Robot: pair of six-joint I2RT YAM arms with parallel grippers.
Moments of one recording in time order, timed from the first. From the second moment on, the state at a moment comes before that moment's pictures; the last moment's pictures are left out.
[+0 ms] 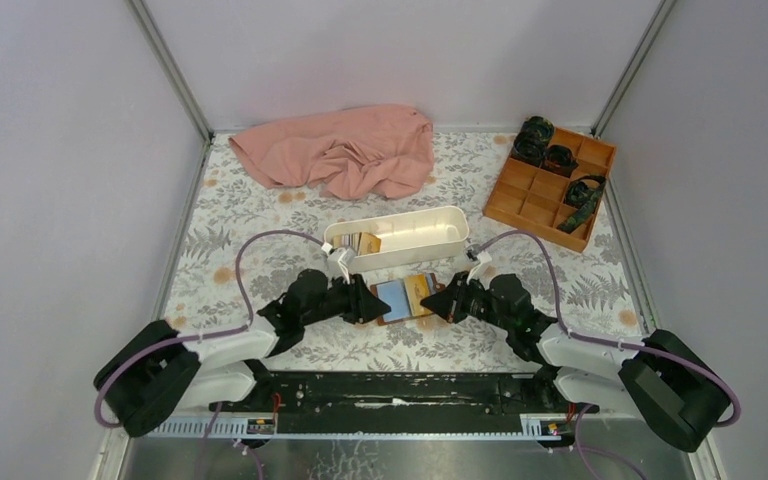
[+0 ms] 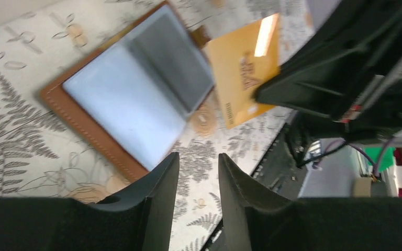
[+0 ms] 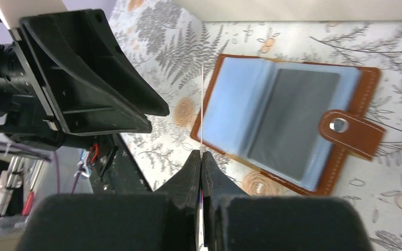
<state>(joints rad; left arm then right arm) -0.74 1.19 0.24 0.53 0.30 -0.76 0.71 1.08 0.15 0.62 -0.25 0.71</state>
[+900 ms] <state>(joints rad) -0.74 1.03 0.14 0.77 0.46 -0.74 0.71 1.54 0.11 1.44 -0.60 0.98</state>
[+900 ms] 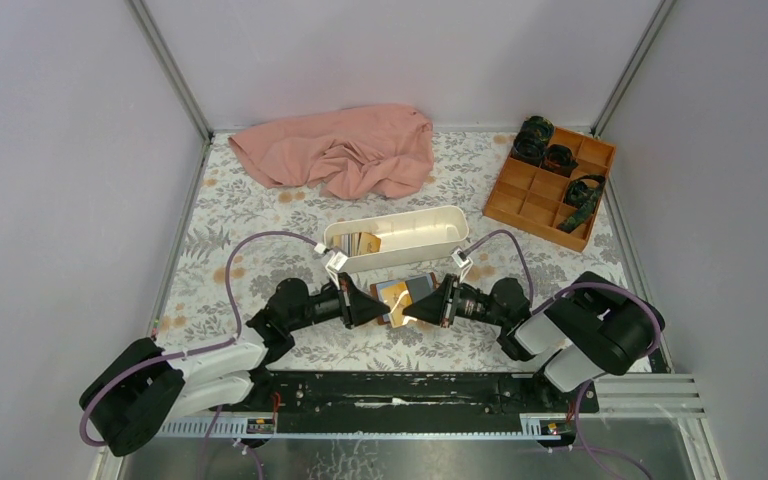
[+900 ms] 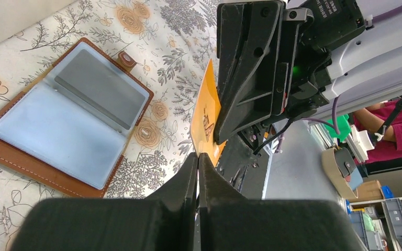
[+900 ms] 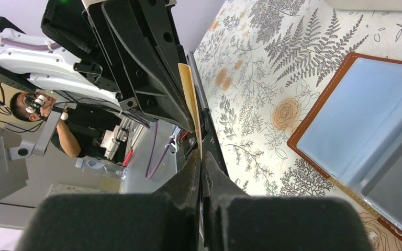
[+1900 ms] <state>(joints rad) -0.66 1.21 0.79 -0.09 0.20 -0.63 0.71 0.80 0.13 0.57 -0.13 0.67</state>
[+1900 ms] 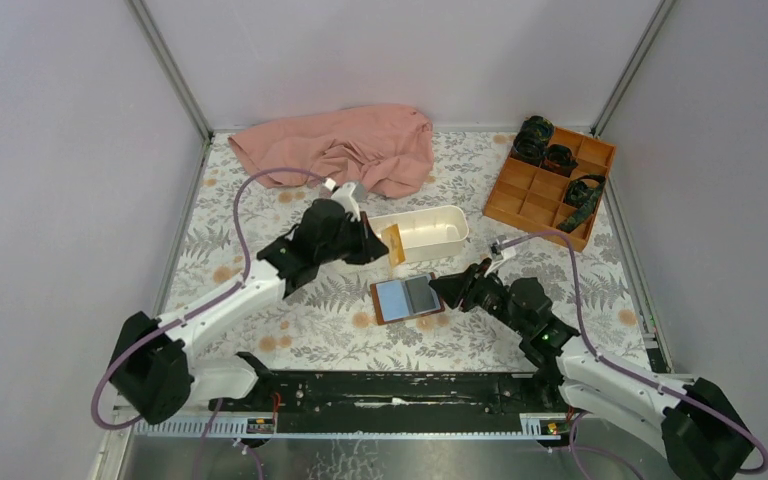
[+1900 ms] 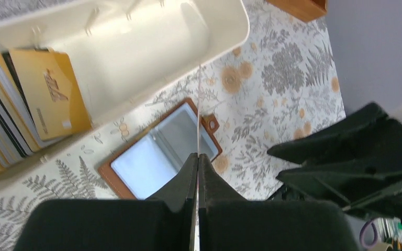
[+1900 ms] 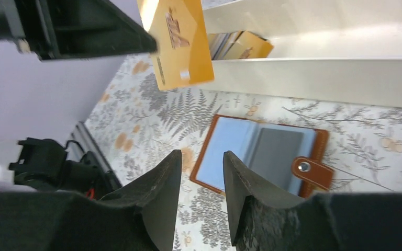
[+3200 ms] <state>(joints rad) -0.40 1.56 1.06 -0.45 0.16 -0.59 0.71 0.89 0.33 0.09 -0.01 0.40</state>
